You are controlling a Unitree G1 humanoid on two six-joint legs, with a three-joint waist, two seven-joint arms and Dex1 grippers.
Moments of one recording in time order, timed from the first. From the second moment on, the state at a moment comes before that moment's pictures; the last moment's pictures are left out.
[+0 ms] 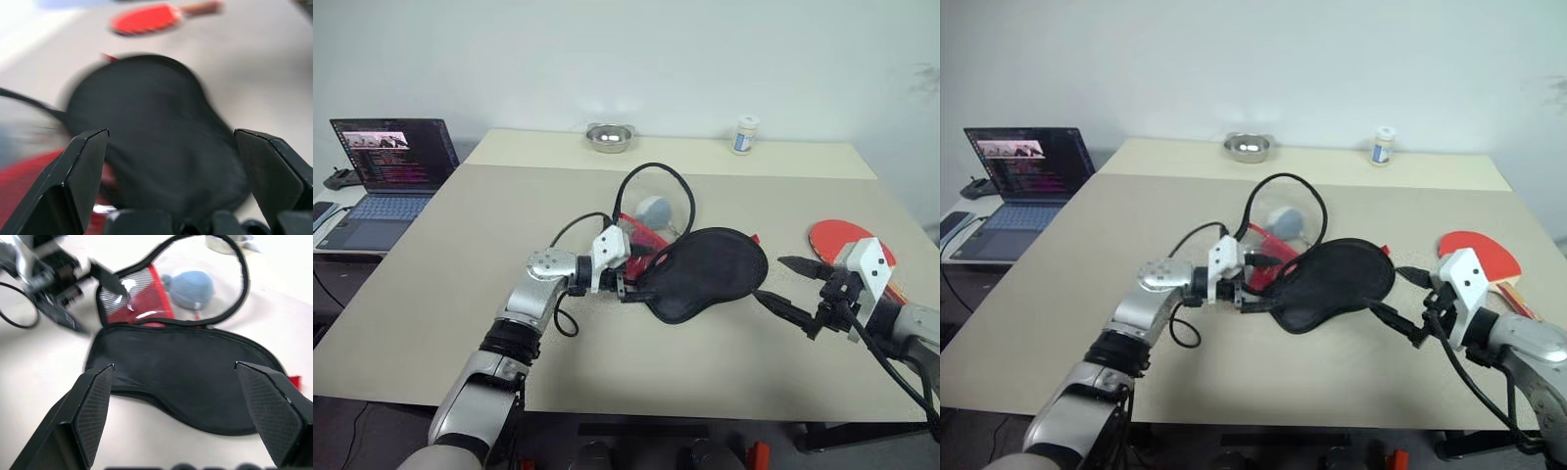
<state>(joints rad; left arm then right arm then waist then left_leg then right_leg) -0.73 0.40 -0.24 0.52 -0.17 -0.04 -1.28 -0.01 -0.77 -0.34 -0.63 0.66 0.72 0.67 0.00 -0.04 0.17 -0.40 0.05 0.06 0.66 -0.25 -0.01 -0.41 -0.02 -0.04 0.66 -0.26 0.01</state>
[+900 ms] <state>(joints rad) -0.79 0.35 -0.32 0.78 -0.05 -0.21 -1.46 0.11 -0.74 -0.37 -0.71 0.66 0.72 0.59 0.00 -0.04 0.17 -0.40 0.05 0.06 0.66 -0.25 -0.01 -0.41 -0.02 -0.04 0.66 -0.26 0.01</state>
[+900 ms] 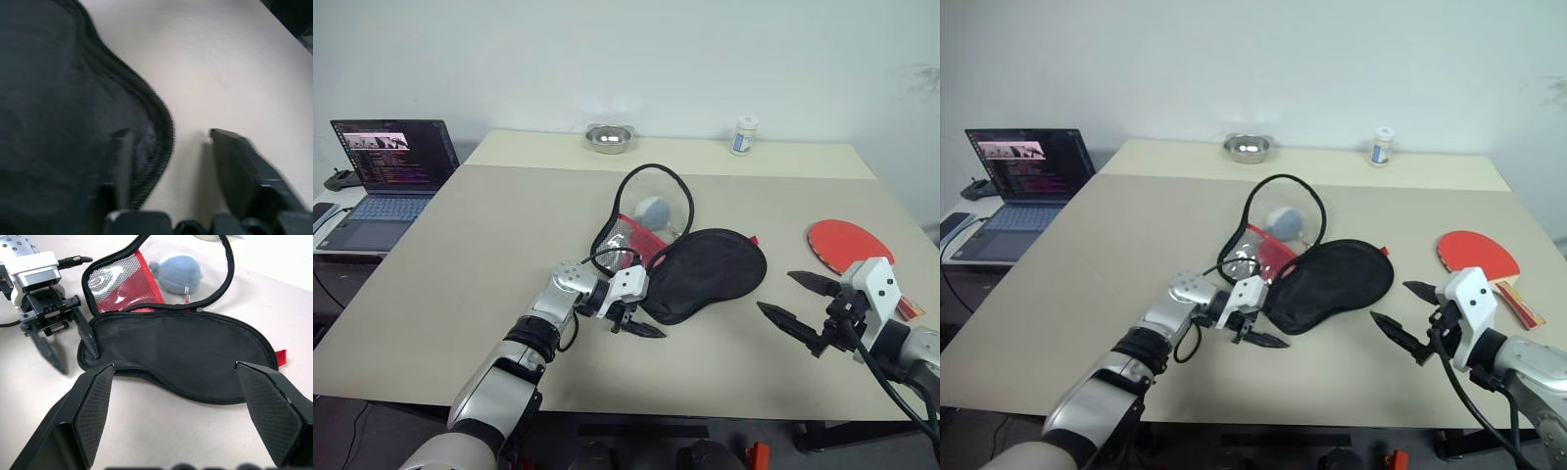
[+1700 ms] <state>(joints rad) -0.74 0.14 -0.33 0.55 -0.09 0.24 -1.26 0.11 -0.77 -0.43 -0.67 0.65 0.71 0.61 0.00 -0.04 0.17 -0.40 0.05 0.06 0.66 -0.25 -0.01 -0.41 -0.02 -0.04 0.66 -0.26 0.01</state>
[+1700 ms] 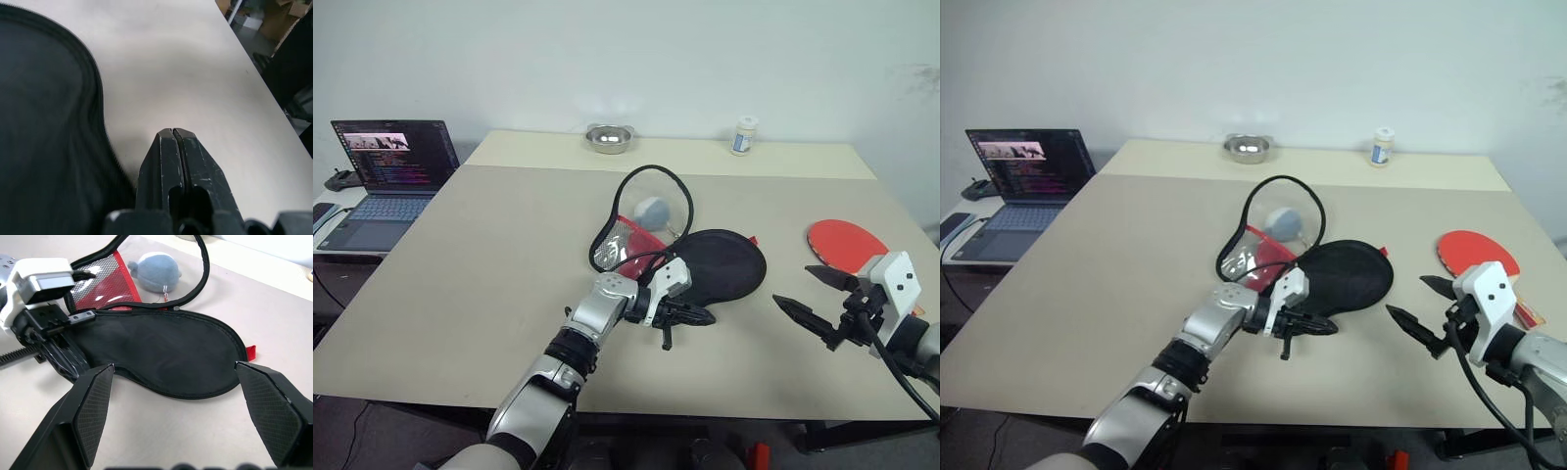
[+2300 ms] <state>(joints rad) -0.74 0.34 -0.32 0.55 -0.08 0.05 -1.37 0.19 -0.81 -0.46 -0.77 0.83 0.80 0.67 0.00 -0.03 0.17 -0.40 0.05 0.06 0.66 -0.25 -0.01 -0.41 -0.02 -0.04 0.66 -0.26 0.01</state>
